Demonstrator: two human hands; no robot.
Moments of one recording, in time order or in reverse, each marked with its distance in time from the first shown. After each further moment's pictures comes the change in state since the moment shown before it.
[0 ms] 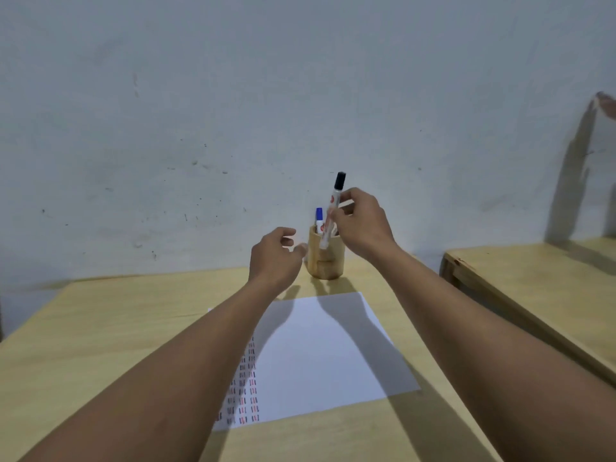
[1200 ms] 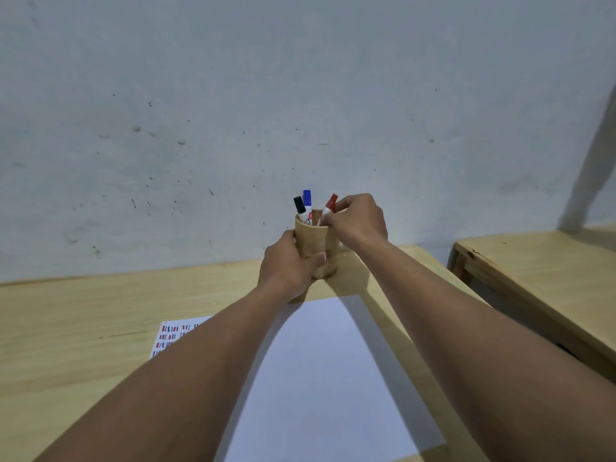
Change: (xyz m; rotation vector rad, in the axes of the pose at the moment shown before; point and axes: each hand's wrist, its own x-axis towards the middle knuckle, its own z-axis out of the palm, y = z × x) left_hand 0.054 -0.042 0.082 0.089 -0.121 -0.007; right_hand 0.068 0.082 0.047 -0.159 0.031 0.263
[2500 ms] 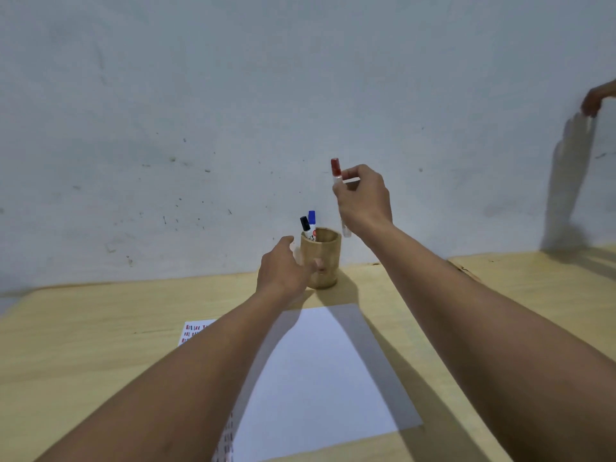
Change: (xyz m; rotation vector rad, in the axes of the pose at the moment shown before) left_hand -0.035 0.029 -0.036 -0.014 0.035 -0.057; right_hand -0.027 -0.060 -0.056 0.230 0.123 -0.234
